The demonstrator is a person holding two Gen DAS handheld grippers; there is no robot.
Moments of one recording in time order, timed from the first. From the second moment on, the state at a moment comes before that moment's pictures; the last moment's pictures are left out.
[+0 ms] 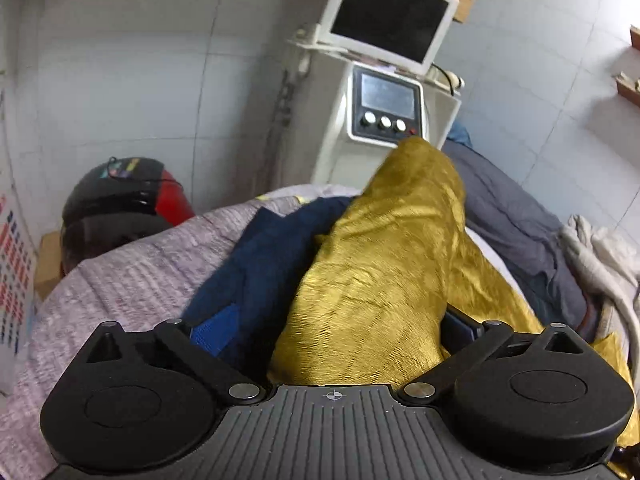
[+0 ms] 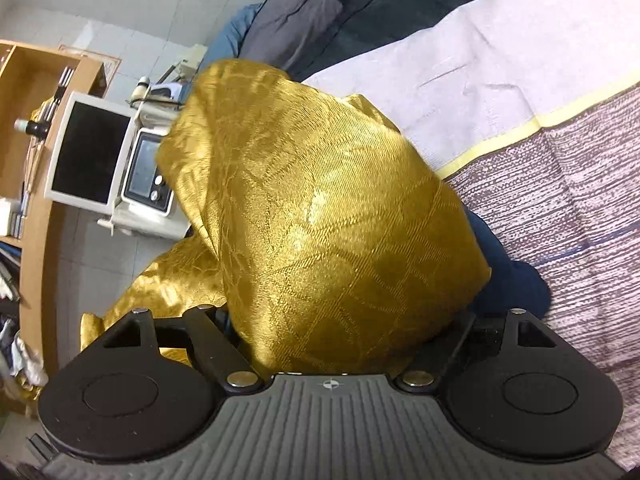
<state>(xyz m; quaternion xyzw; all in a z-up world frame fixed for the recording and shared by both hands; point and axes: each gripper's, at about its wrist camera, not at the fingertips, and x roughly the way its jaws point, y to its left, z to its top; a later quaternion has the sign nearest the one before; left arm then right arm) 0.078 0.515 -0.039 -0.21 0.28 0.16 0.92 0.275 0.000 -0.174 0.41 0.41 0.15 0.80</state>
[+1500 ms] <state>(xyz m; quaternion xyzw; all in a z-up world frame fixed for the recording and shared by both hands) 0.106 0.452 -0.036 -0.08 0.36 0.17 0.91 0.287 0.080 -0.124 -0.08 0.43 0.18 0.88</state>
